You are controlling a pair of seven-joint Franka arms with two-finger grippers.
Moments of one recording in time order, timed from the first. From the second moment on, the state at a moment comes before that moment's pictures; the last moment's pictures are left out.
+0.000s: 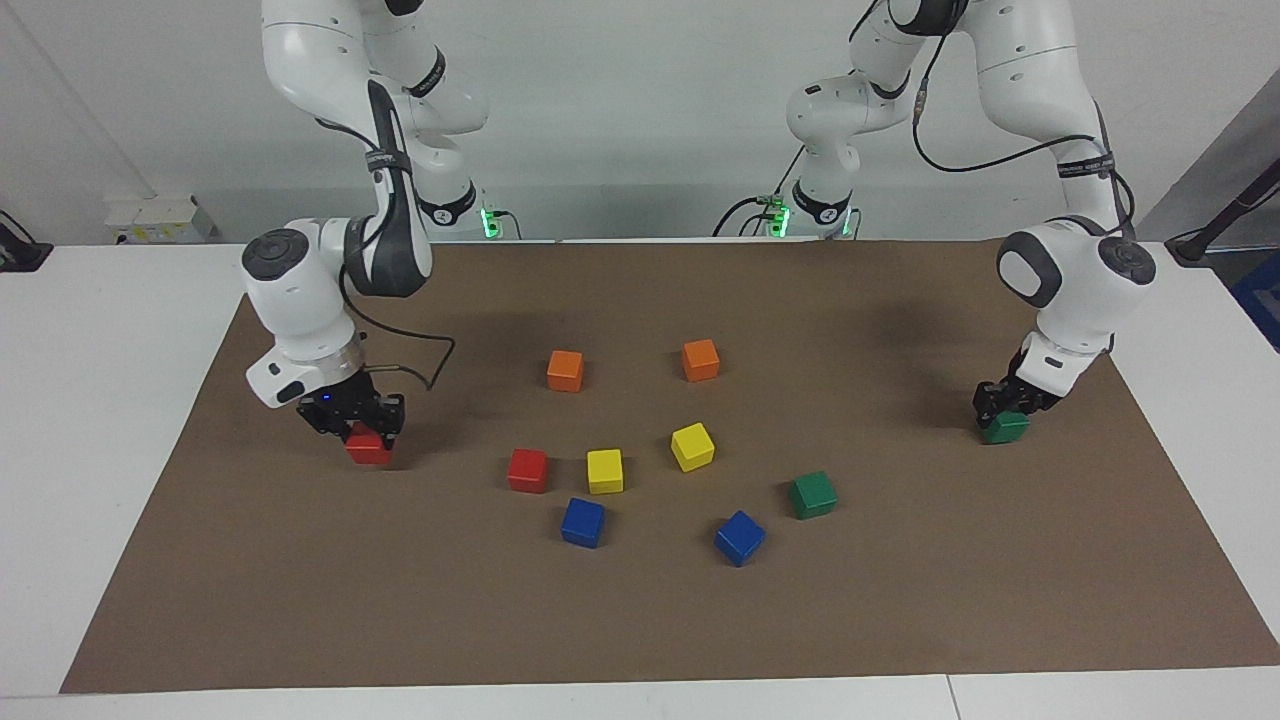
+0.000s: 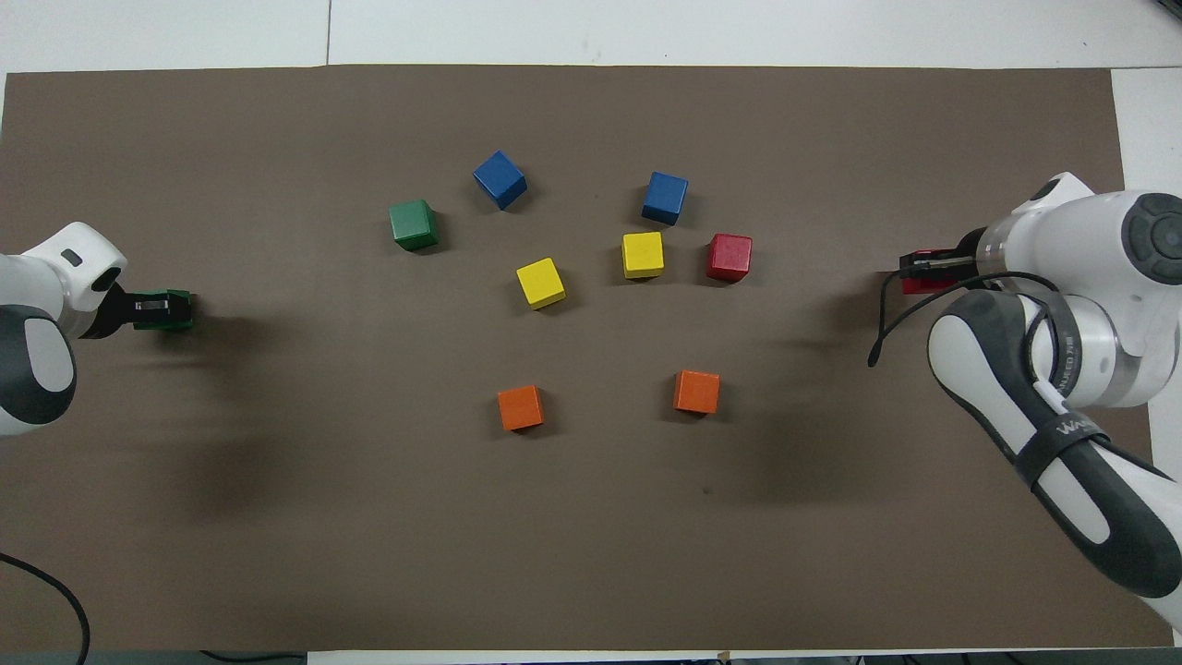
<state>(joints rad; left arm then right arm) 0.20 0.26 0.00 -2.09 -0.04 2.44 0.25 -0.06 0.21 -0.01 -2.07 -0.01 2.44 -0.10</state>
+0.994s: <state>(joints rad) 0.20 0.26 0.00 -2.06 -0.04 2.42 0.27 -0.14 0.25 -0.01 -2.12 0.02 2.47 -0.25</state>
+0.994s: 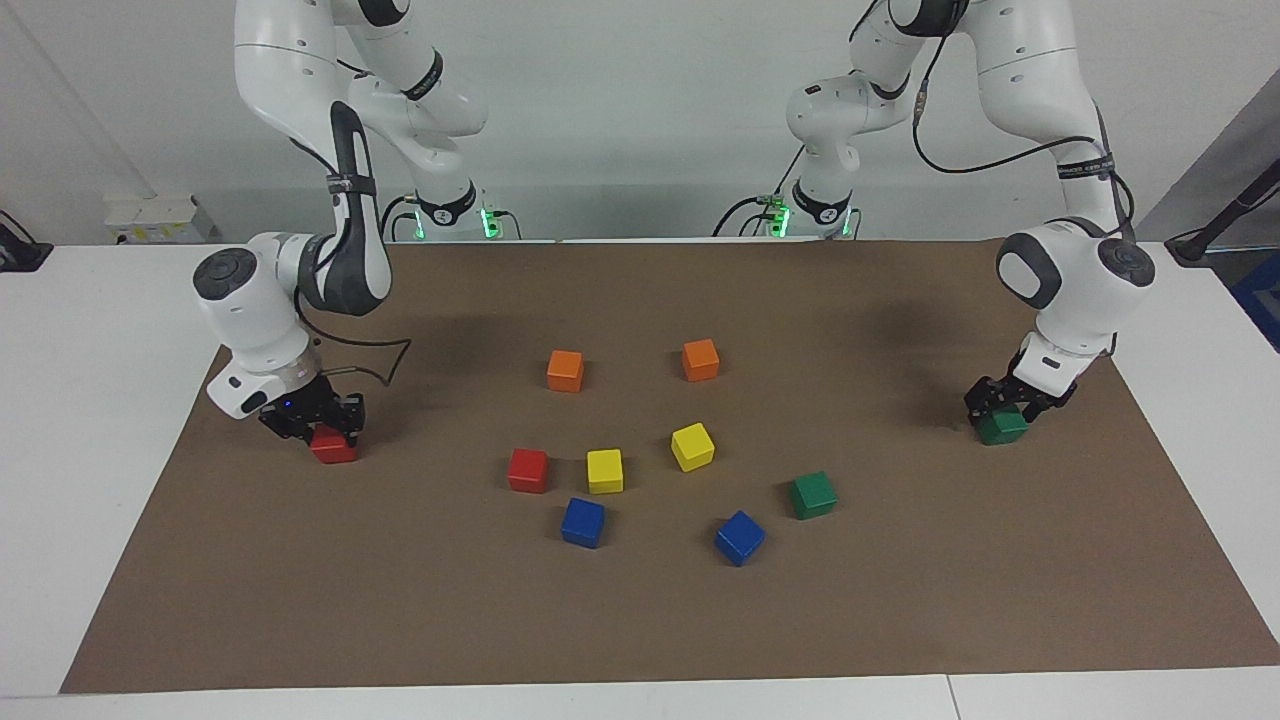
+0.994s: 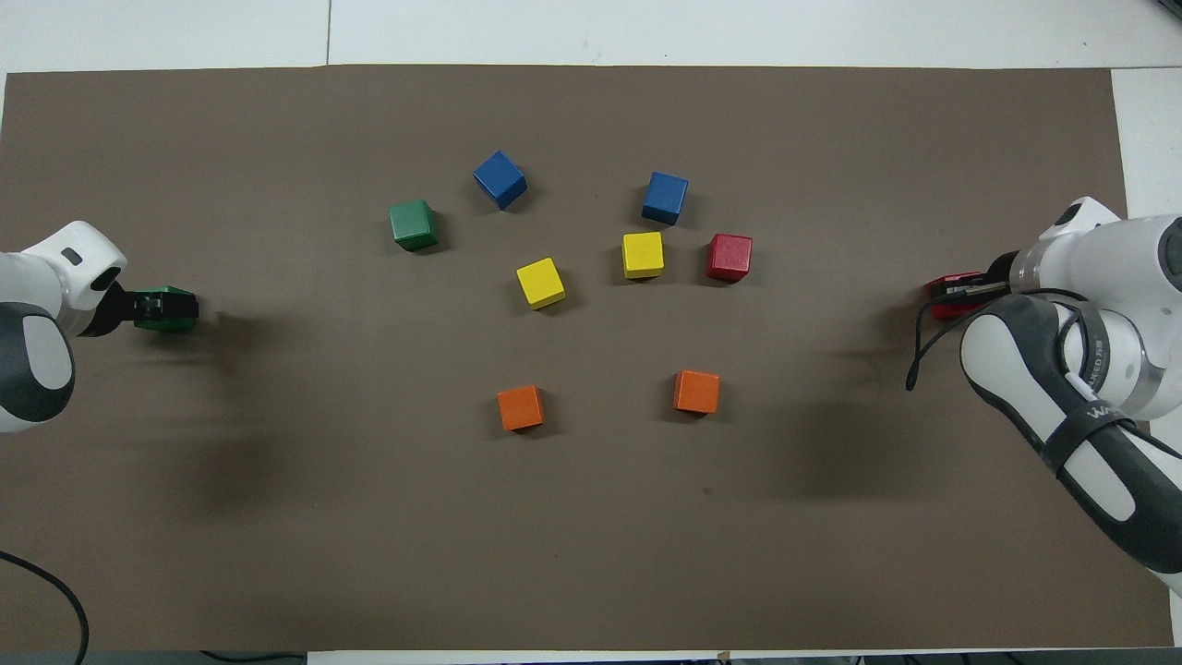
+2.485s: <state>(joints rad) -0.27 0.55 -0.02 -1.46 -0.04 2.06 -0.41 0.05 0.20 0.01 -1.74 0.00 2.05 0.20</state>
